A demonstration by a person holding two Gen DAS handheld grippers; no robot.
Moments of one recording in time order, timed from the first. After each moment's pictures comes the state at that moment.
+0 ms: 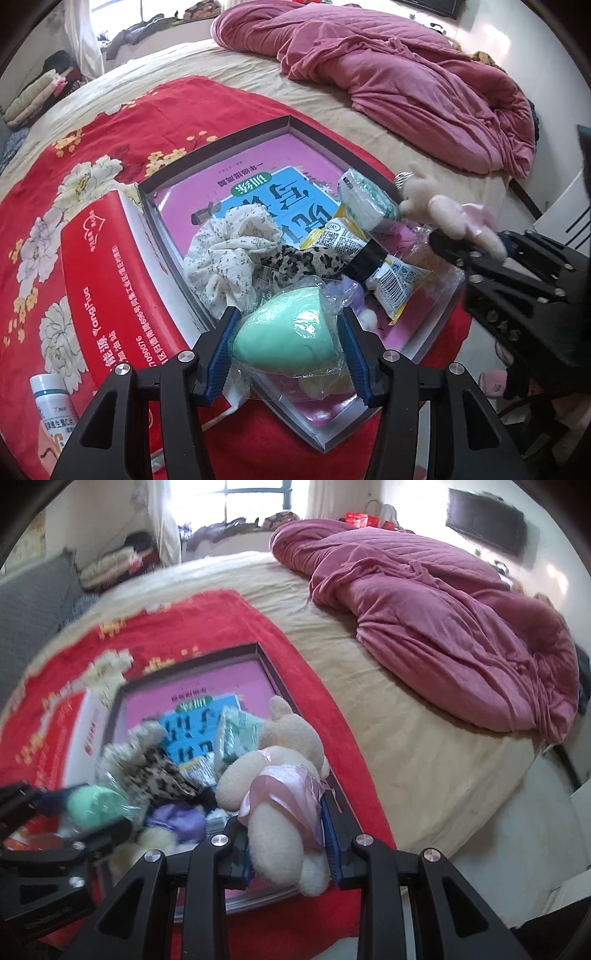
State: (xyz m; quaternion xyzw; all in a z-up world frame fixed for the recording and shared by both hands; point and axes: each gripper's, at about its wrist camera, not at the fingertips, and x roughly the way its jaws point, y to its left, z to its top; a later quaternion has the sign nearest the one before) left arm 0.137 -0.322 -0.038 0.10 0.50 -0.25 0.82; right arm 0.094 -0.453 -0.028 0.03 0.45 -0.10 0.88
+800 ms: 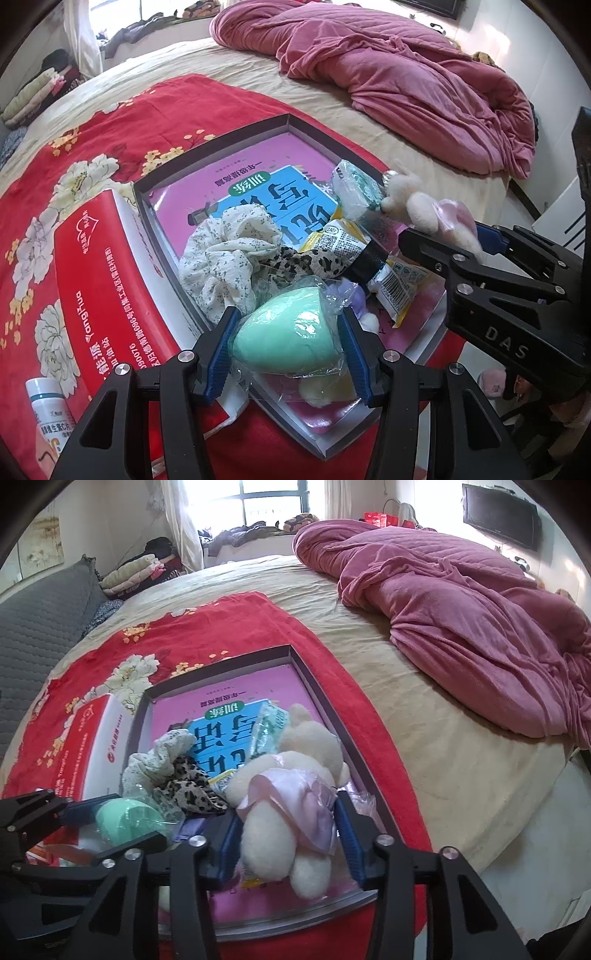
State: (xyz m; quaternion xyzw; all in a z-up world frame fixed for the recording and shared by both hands) left arm 0.142 -0.324 -0.042 0.09 0.50 -0.25 0.82; right arm 0.105 -0.449 -0.032 0.07 0.44 -0.04 0.90
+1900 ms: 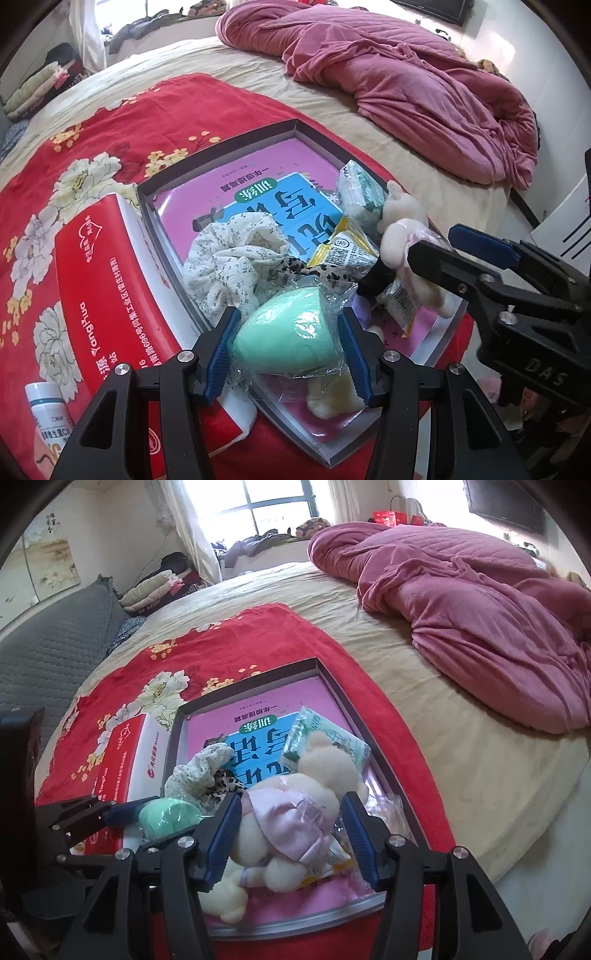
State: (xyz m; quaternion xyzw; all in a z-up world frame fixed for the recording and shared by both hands) left arm 0.153 -0.322 -0.040 0.08 0.51 -0.25 0.82; right arm 0.102 -0.452 -0.020 0.11 0.42 0.00 0.90
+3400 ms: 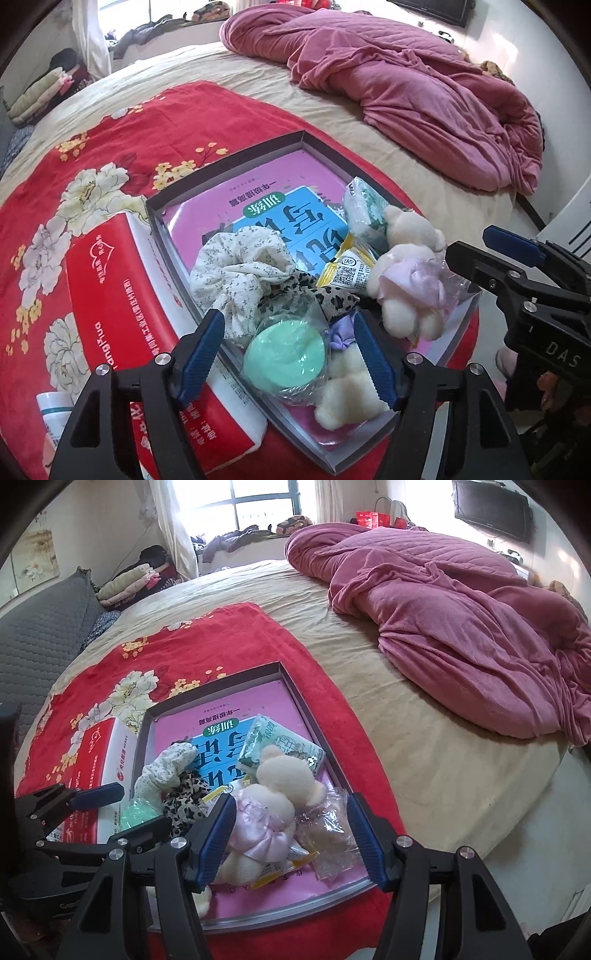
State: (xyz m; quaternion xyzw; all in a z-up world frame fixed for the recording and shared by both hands) left arm 0.160 -0.321 -0.029 0.09 0.50 -0.24 0.83; right arm 0.101 -0.466 -0.008 0.08 0.44 -0.05 0.89
